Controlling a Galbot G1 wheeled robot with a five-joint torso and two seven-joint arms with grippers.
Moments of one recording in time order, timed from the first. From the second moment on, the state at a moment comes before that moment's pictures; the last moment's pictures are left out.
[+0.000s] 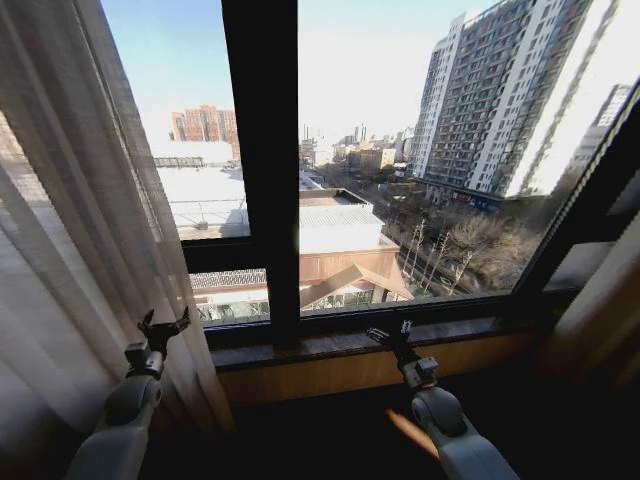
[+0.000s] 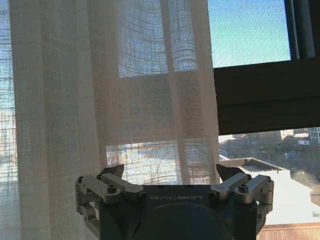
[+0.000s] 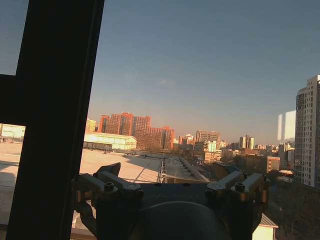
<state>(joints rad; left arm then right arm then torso) 1.11 -1.15 -0.73 -1.55 -0.31 -0.10 0.02 -1.16 1.14 0.39 1.70 0.30 0.20 0.00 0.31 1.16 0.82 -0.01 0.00</state>
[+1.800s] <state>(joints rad) 1.08 -1.19 -0.69 -1.47 -0.32 -0.21 0.01 -1.16 1.14 0.39 1.70 0.30 0.20 0.00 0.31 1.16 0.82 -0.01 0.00</state>
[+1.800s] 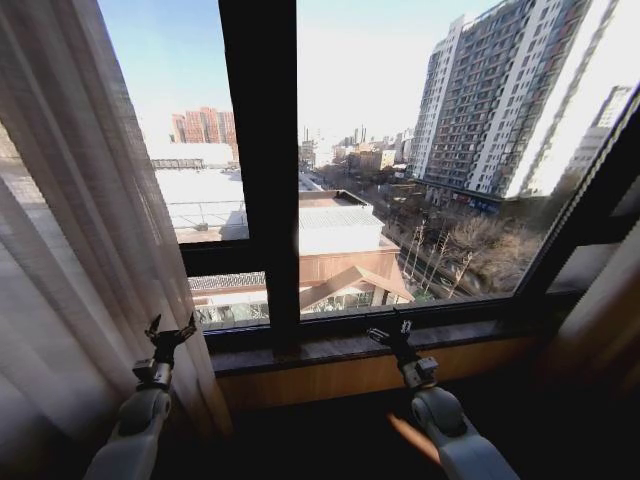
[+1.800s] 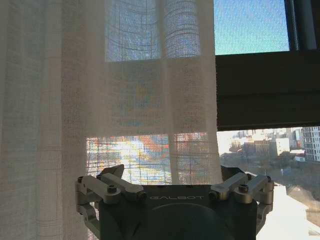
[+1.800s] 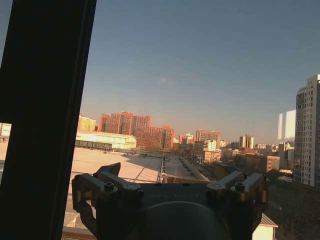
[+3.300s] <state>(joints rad) 1.09 -1.20 -0.71 -1.44 -0.35 -0.24 0.02 -1.16 1.14 0.39 1.70 0.30 0.20 0.00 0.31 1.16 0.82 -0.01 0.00</state>
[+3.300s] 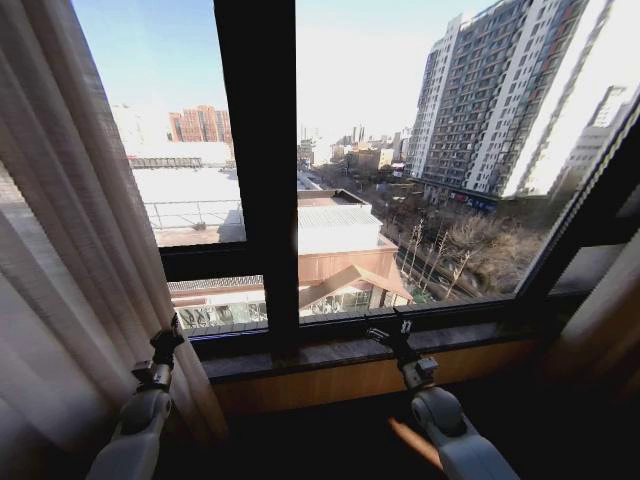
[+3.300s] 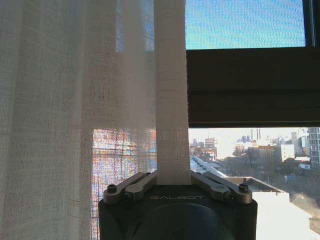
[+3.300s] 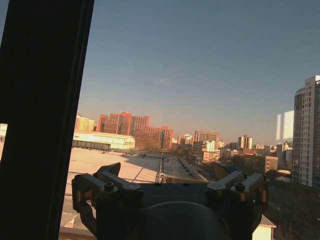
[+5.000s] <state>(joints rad) 1.17 -1.18 -0.75 -1.45 -0.38 -0.29 0.00 -1.16 1.14 0.39 1.70 0.30 0.20 0.00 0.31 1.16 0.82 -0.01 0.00</state>
